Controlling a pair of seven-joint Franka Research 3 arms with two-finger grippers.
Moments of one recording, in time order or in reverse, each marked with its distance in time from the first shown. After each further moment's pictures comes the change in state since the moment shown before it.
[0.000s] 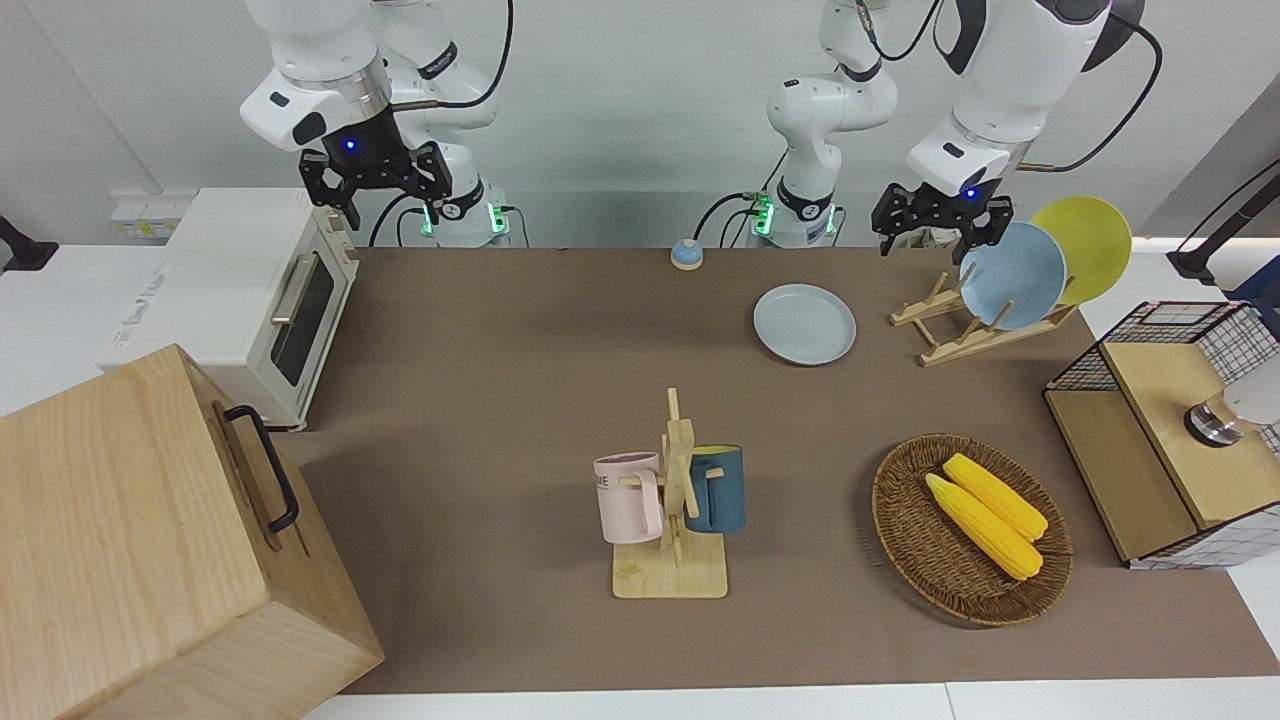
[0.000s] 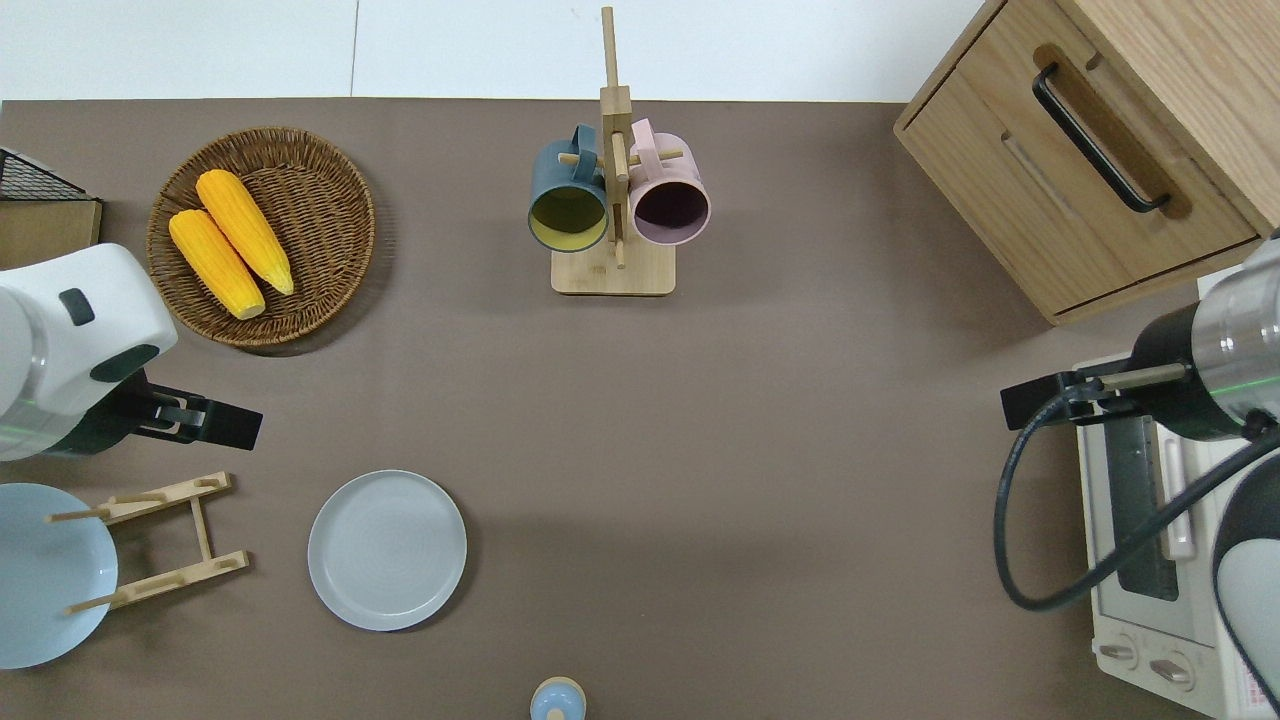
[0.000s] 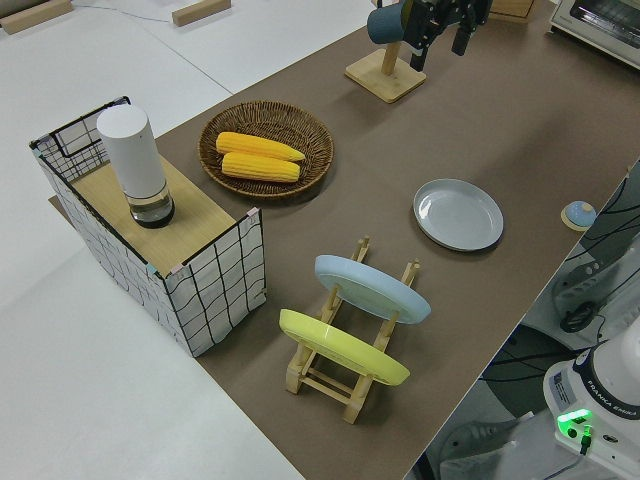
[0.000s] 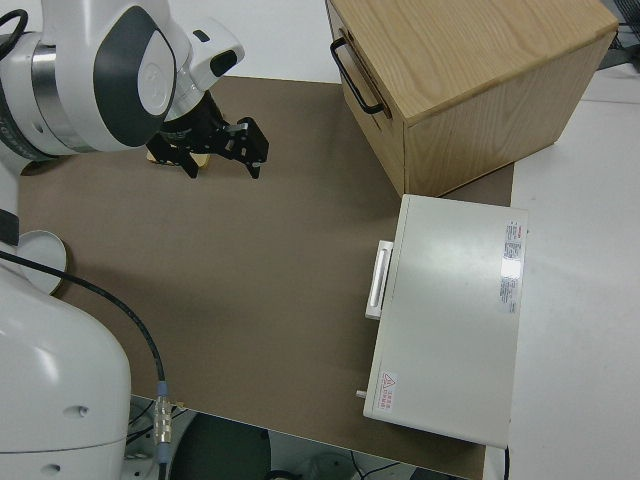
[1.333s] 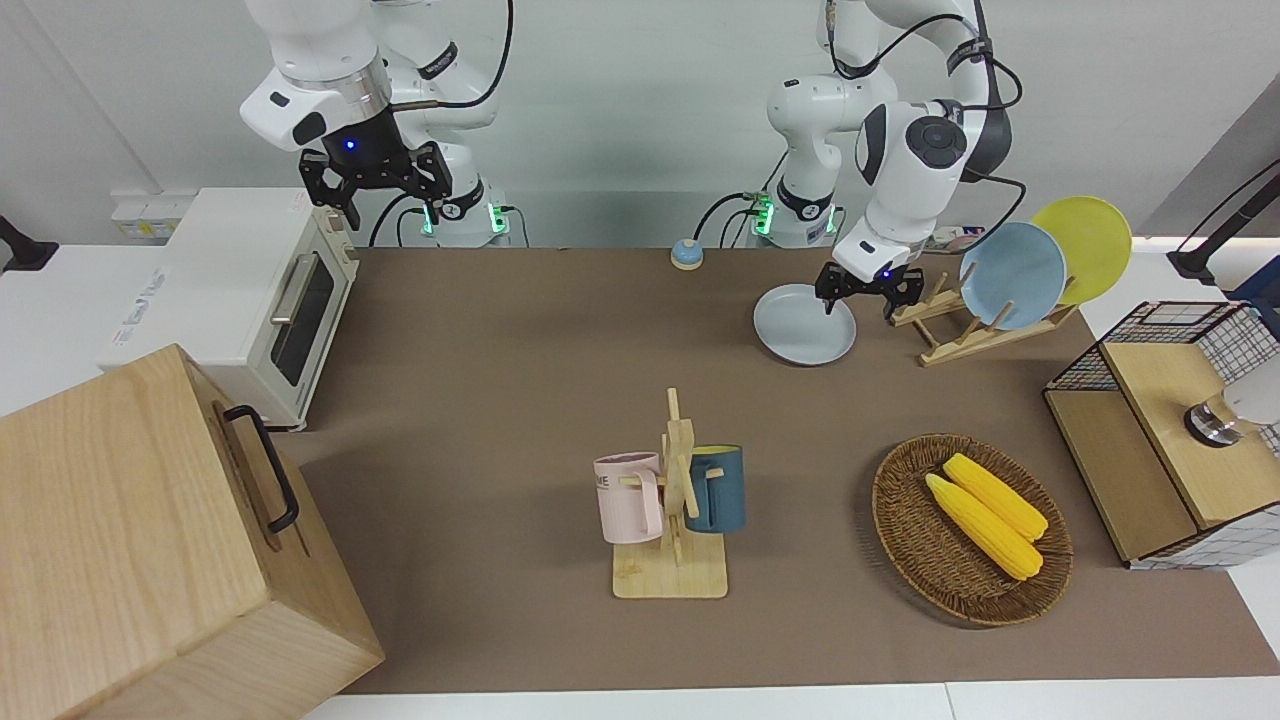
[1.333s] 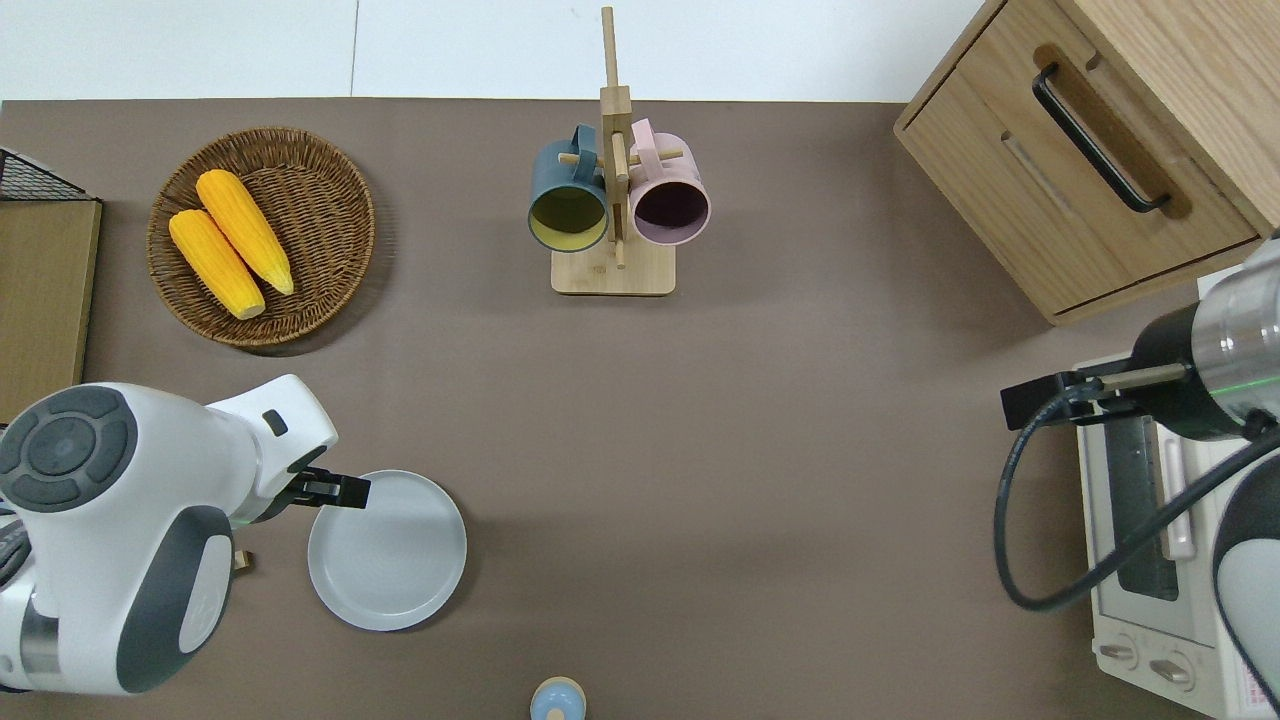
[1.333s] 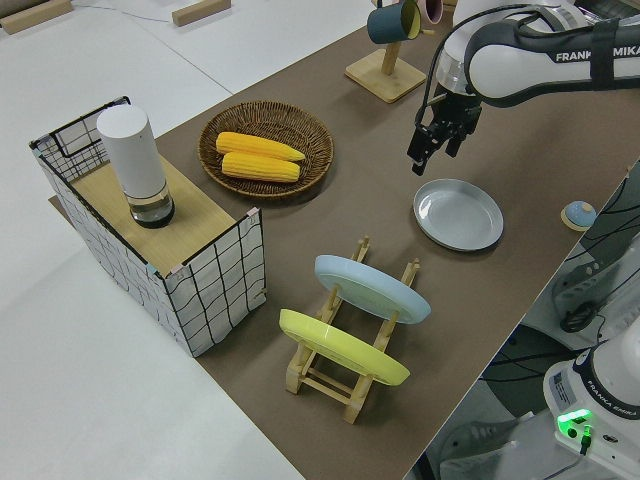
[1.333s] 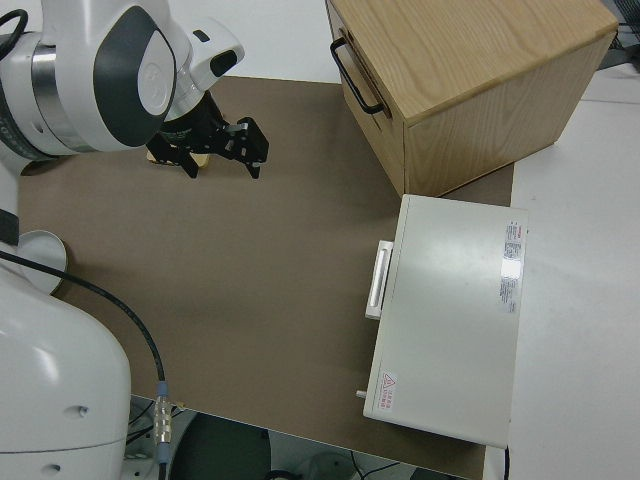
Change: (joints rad) left arm 0.000 -0.110 -0.031 -0.613 -0.018 0.508 -0.059; right arm 0.000 0.000 0.000 0.000 0.000 0.000 0.000
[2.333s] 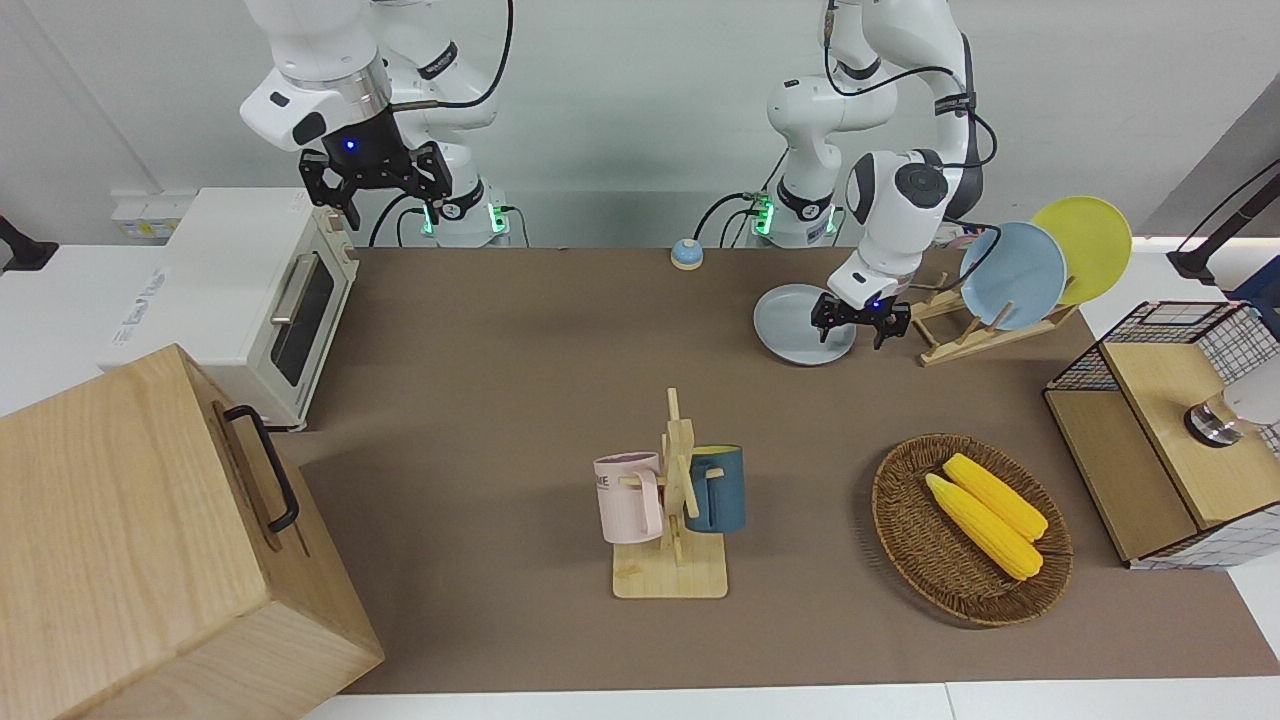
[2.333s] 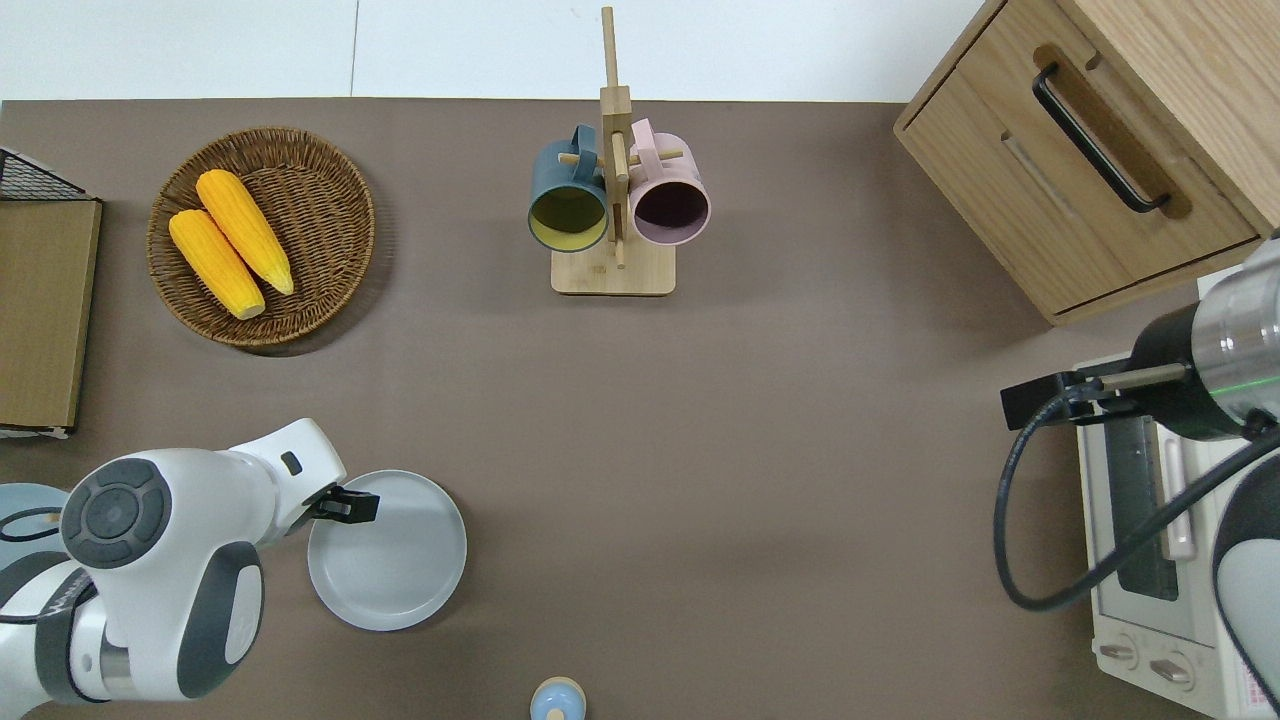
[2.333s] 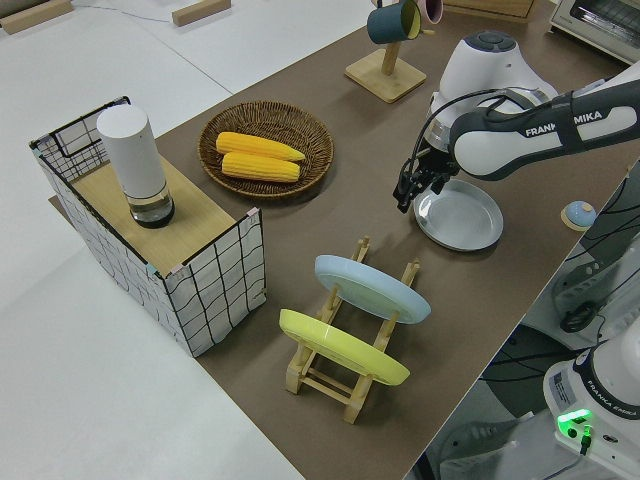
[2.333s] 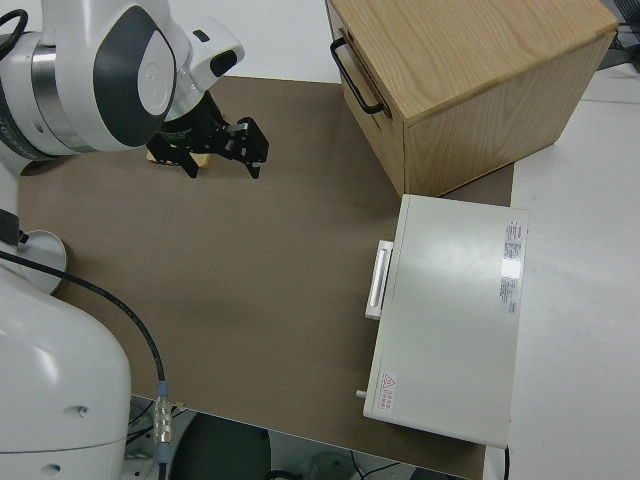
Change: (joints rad) left arm 0.008 0.070 0.024 -0.194 -0.011 0.337 0.071; right arm 0.000 0.000 0.000 0.000 0.000 0.000 0.000
